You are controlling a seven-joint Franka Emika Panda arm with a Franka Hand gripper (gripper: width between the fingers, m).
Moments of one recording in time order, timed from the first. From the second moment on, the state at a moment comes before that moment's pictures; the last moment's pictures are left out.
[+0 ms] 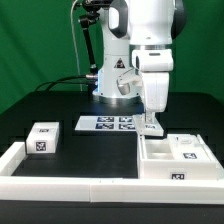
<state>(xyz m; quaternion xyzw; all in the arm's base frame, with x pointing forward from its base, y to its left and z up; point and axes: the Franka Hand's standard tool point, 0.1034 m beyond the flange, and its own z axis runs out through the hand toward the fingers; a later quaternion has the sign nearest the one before) 0.439 0.050 0.051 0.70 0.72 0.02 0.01</state>
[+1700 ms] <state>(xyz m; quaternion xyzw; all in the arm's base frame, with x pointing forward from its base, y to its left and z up) 0.465 0.045 0.053 0.71 0.70 0.02 0.01</state>
